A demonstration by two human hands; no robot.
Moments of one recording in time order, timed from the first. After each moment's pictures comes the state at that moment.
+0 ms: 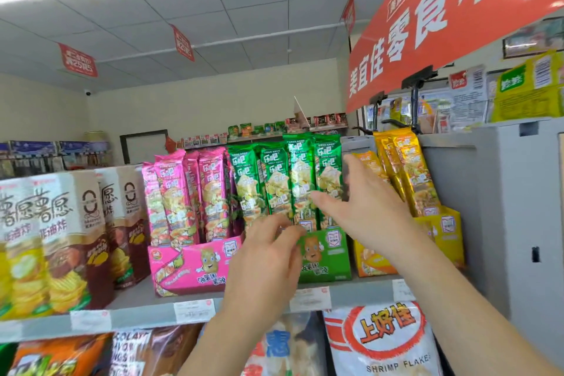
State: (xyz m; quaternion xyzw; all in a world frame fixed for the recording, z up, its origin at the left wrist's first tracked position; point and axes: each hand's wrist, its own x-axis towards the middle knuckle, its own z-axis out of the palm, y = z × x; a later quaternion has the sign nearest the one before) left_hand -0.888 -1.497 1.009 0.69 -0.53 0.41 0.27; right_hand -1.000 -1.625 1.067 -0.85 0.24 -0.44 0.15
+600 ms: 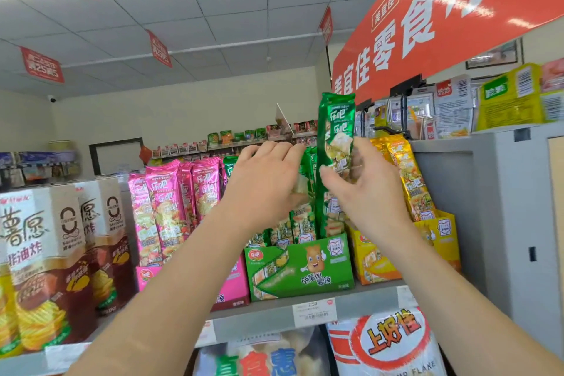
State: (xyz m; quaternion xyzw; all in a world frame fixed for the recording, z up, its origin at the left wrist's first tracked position) left_hand -0.850 -1.533 1.118 0.68 -0.54 0.49 0.08; right_hand -0.983 -1.629 1.080 -0.73 0.12 -0.64 0.21
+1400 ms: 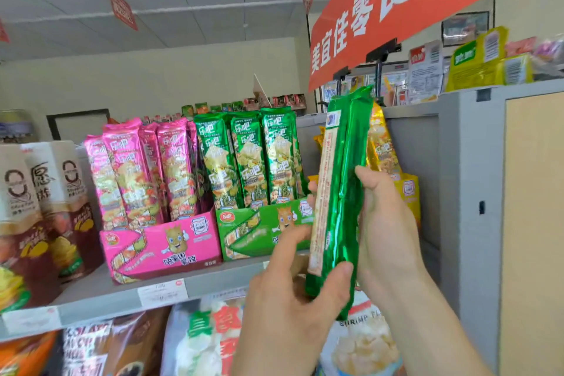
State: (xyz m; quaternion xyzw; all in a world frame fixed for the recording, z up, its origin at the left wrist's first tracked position) left_hand -0.960 -1.476 0.969 0.57 -0.54 -0.02 0.61; right_hand -1.028 -1.572 1.021 -0.46 0.05 -0.51 0.73
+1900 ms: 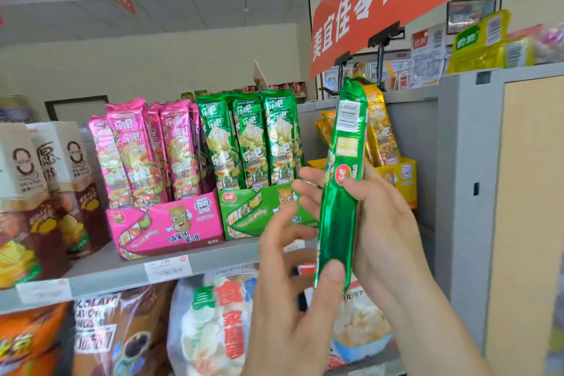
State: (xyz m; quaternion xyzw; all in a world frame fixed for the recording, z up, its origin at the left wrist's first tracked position) left_hand -0.977 -1.463 0.952 0.47 -0.54 0.02 0.70; right_hand -1.034 -1.559 1.002 -0.47 -0.06 -0.49 0.73
